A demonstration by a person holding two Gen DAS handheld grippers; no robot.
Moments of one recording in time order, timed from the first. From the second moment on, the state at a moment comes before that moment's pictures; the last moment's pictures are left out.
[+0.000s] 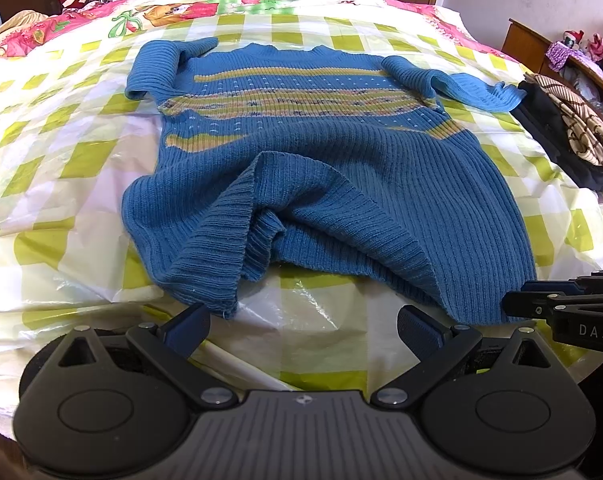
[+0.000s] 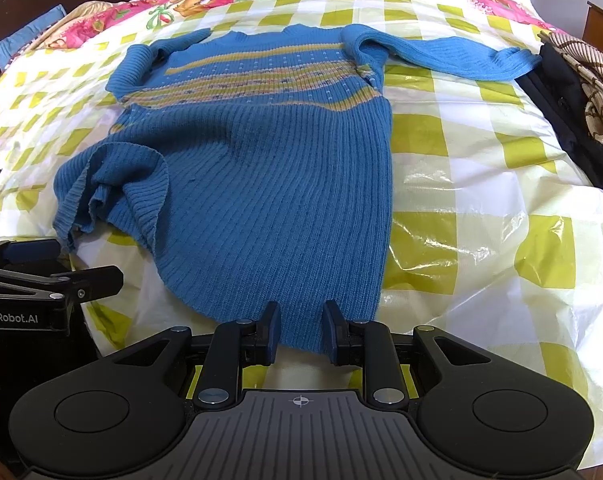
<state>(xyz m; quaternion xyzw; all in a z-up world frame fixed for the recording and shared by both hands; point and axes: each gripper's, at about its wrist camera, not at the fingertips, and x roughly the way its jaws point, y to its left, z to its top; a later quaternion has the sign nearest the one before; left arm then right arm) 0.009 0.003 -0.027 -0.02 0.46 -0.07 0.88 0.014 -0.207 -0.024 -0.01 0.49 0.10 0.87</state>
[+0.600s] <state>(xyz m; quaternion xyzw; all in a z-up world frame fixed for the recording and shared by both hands) 0.012 0.018 -0.015 0.01 0.43 -0.03 0.90 0.018 -0.218 -0.023 0.01 0.49 0.09 0.87</state>
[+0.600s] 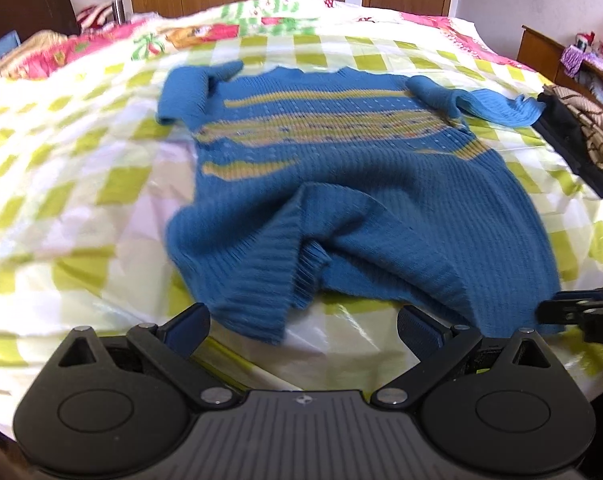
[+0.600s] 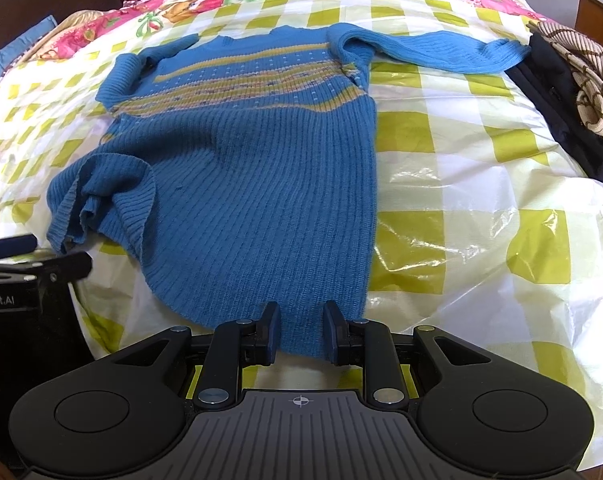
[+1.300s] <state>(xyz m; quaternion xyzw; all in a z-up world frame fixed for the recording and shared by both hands) 0.040 0.032 -0.030 0.04 0.47 -0.03 0.88 0.041 -0.238 -0.036 0.06 0.52 0.11 0.85</state>
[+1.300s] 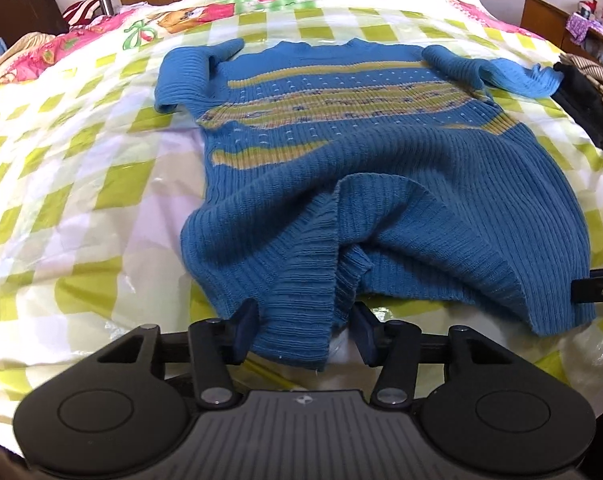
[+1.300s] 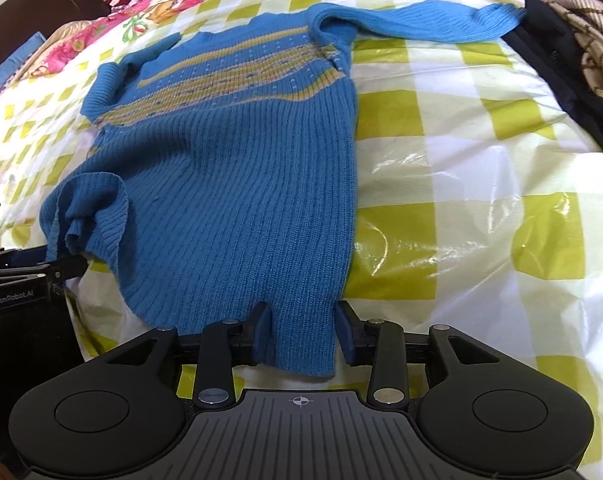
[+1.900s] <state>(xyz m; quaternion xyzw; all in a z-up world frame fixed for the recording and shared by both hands) 0.010 0.099 -0.013 0.02 0.52 0.01 0.85 0.032 -0.268 0.004 0.02 0.51 0.13 0.85</state>
